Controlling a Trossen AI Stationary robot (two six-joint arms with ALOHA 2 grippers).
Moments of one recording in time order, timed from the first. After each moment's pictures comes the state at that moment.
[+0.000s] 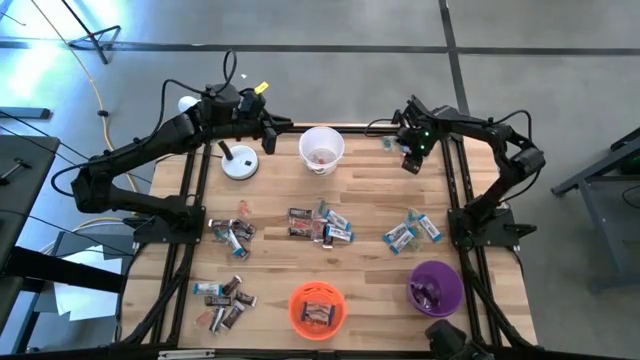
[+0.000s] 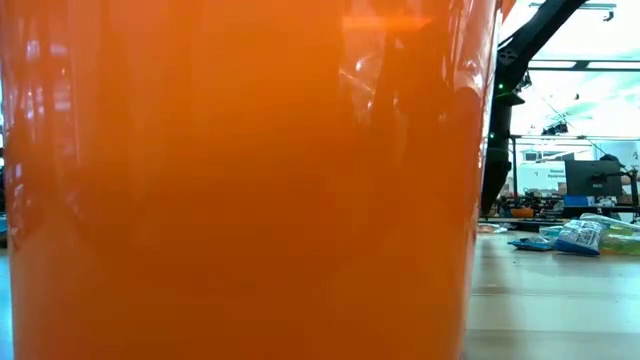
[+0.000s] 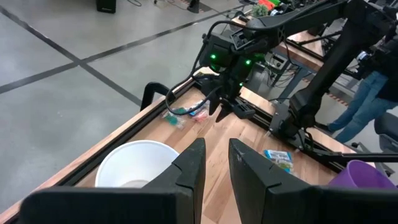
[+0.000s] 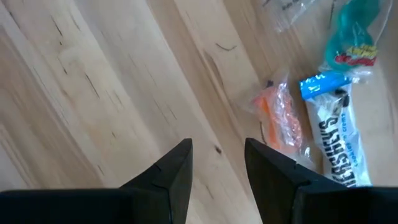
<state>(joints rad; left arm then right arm) 0.52 1.19 1.19 -0.35 0.14 -0.27 -0.99 1.62 0.99 -0.84 -0.15 -0.52</state>
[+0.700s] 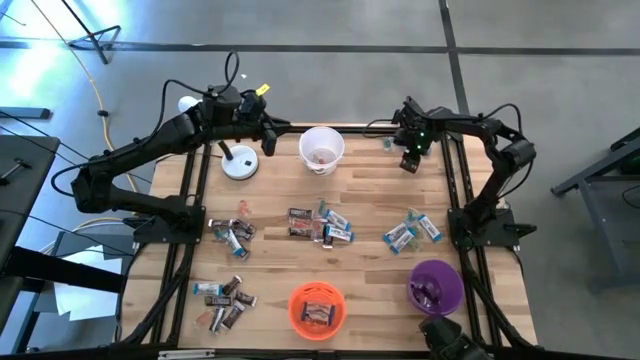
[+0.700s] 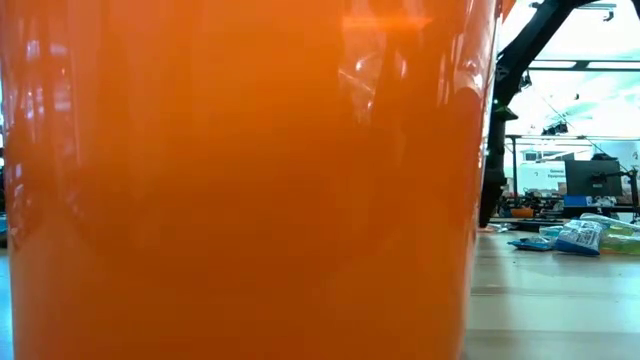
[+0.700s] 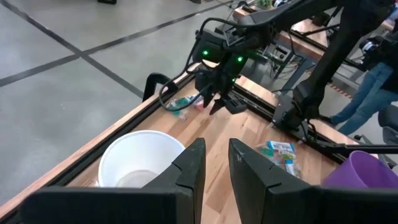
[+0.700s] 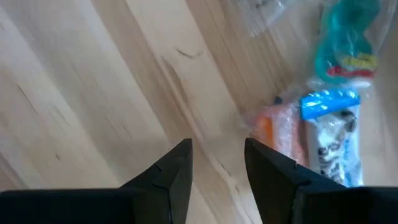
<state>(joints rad) 0.52 1.19 1.19 -0.39 0.14 -0.26 -1.01 1.72 1.00 -0.75 -0.07 -0.55</state>
